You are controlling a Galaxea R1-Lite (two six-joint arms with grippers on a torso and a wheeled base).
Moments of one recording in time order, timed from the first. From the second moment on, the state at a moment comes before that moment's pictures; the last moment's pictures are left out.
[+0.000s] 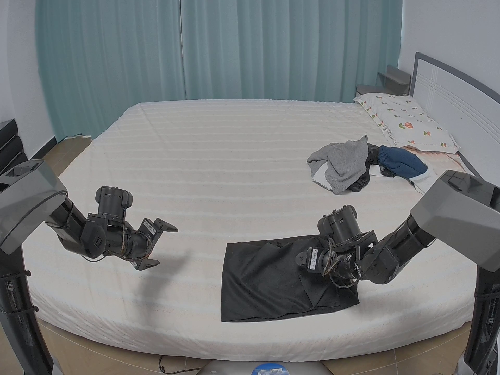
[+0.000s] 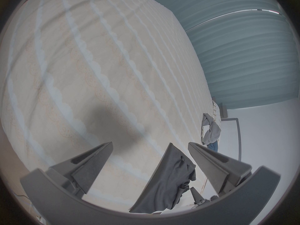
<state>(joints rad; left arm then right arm) -0.10 2.16 -0.94 -0.42 -0.33 -1.04 0.54 2.25 -1.02 -0.42 -0.26 0.57</state>
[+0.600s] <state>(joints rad) -0.09 2.16 -0.94 -0.42 -0.33 -1.04 0.51 2.29 -0.99 -0.42 -0.31 0.47</state>
